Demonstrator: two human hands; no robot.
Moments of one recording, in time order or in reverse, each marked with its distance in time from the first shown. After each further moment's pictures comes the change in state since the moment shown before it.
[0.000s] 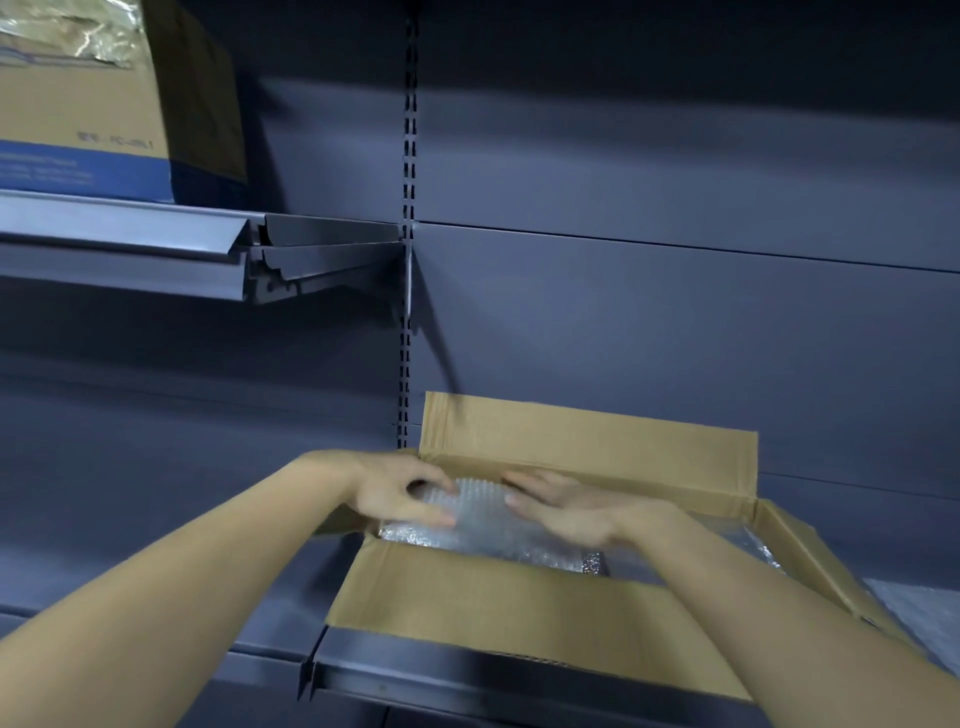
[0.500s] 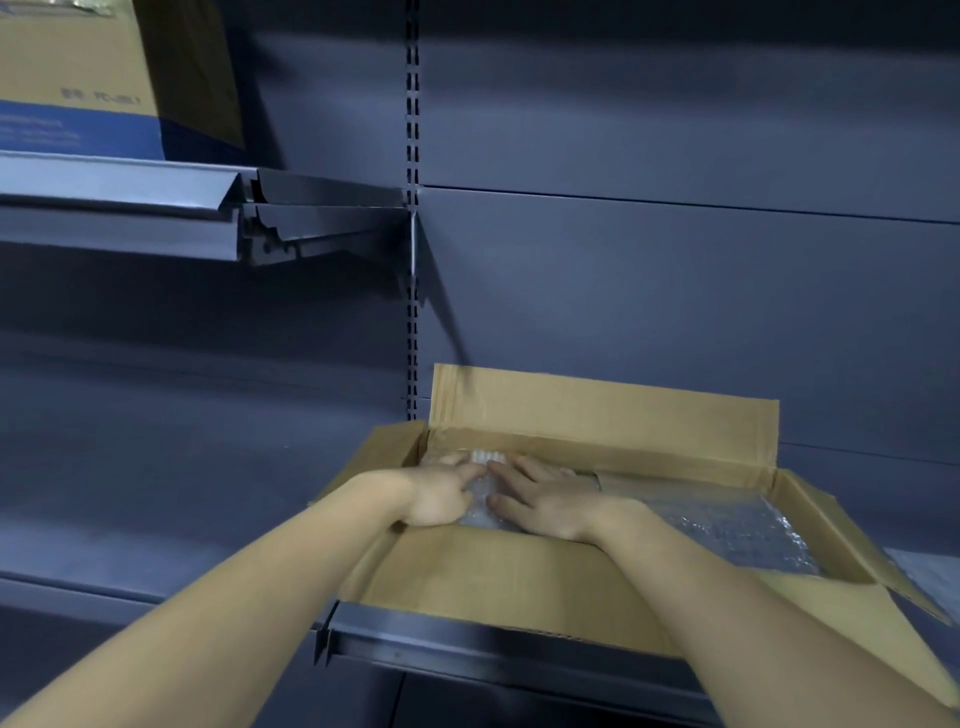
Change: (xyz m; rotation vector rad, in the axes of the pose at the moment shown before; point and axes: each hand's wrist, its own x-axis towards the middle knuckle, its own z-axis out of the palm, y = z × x) left_hand 0.020 0.036 0.042 -0.038 0.043 -0.120; right_hand 0.029 -0.018 0.038 -0.105 -0.003 -0.009
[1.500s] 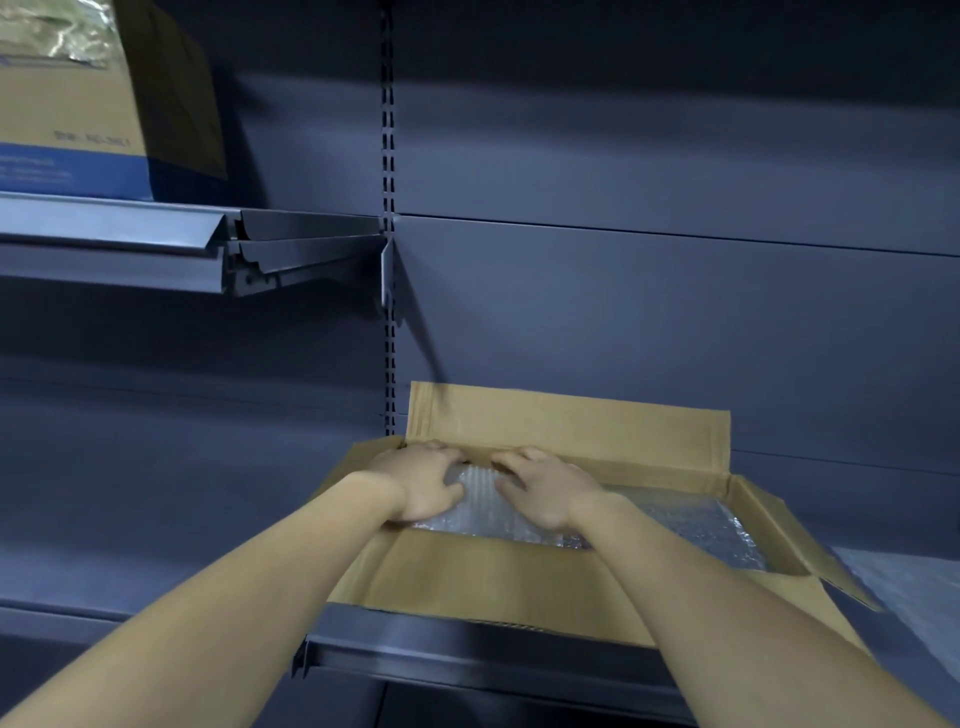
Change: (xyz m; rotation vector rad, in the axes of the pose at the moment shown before) left_hand -0.010 0.019 -0.018 0.159 0.216 -0.021; right_hand -0.019 0.011 -0.022 0.046 0.232 0.095
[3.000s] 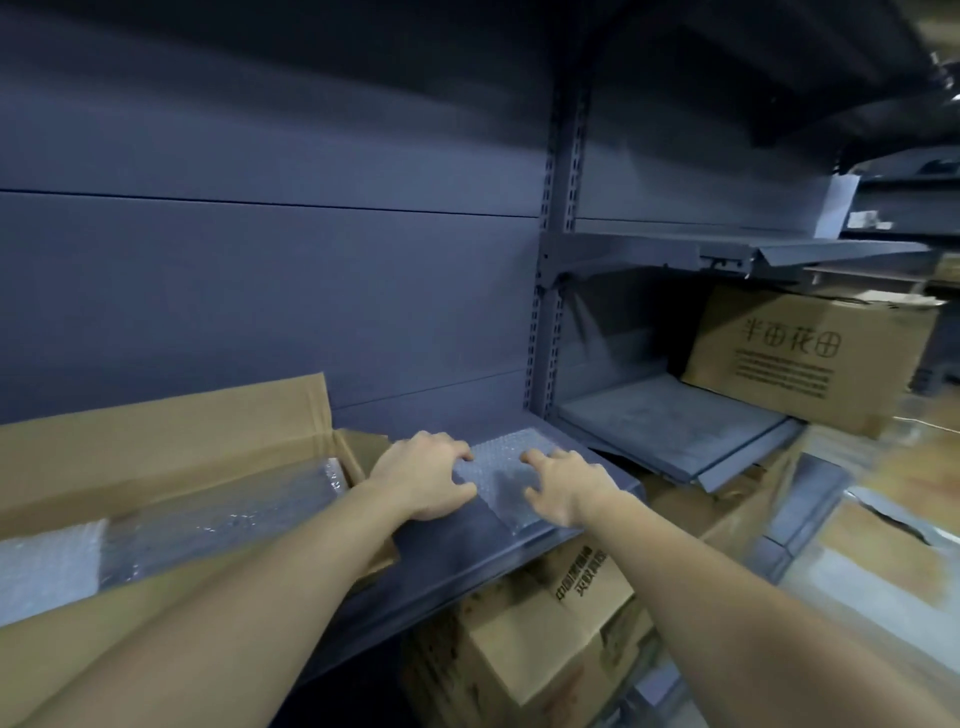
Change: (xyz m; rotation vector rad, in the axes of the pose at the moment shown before) left_hand 0.042 0.391 0.047 -0.015 0.102 0.685; right_hand -0.315 0.261 -0.036 -0.033 0.021 0.843
